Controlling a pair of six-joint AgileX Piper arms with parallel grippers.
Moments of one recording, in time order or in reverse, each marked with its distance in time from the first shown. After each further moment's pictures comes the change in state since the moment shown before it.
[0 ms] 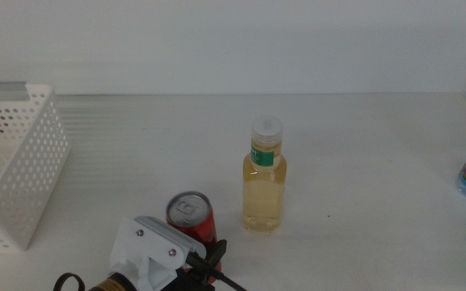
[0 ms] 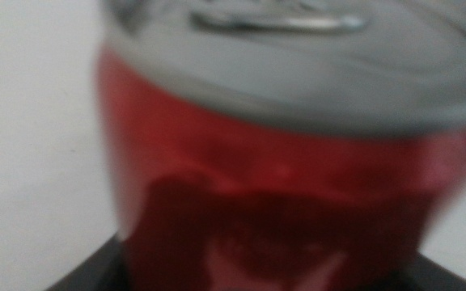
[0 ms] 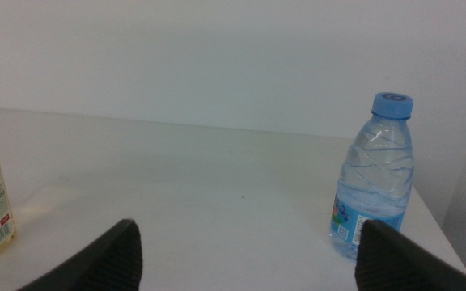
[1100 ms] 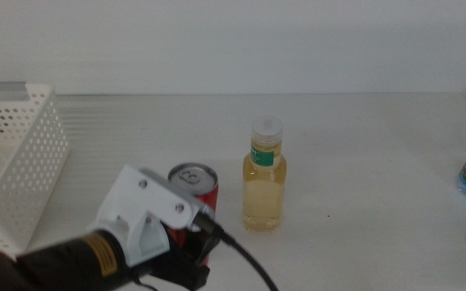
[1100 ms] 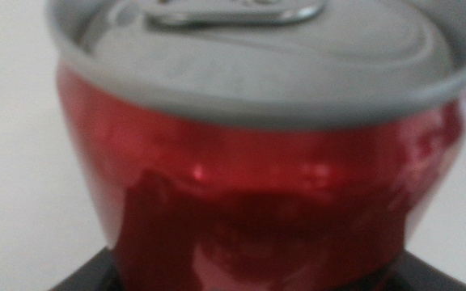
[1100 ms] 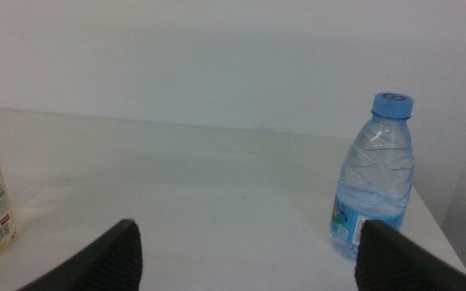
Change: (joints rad) left arm 0.007 -0.499 -0.203 -0.008 0.900 0.141; right arm 0.000 0.000 0.000 0.000 0.000 0.000
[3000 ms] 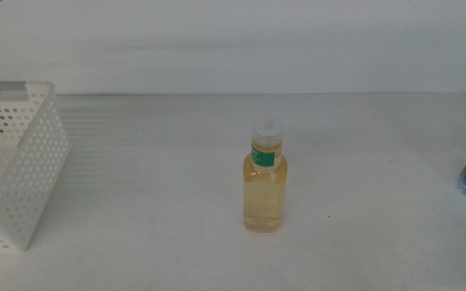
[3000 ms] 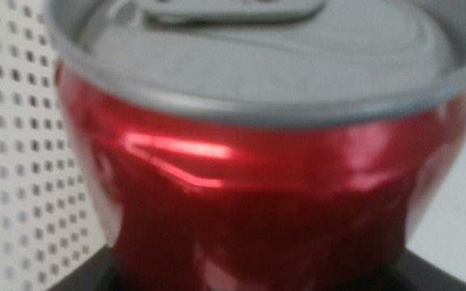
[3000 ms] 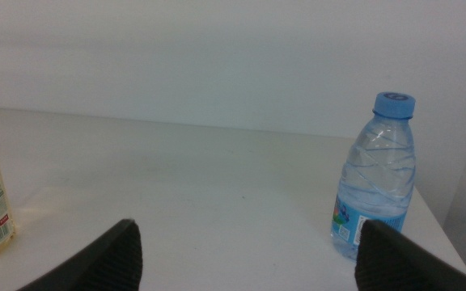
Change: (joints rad) left arm 0.946 0.413 -1.235 0.017 1.493 0.236; right arm 0.000 0.000 0.000 0.000 0.000 0.000
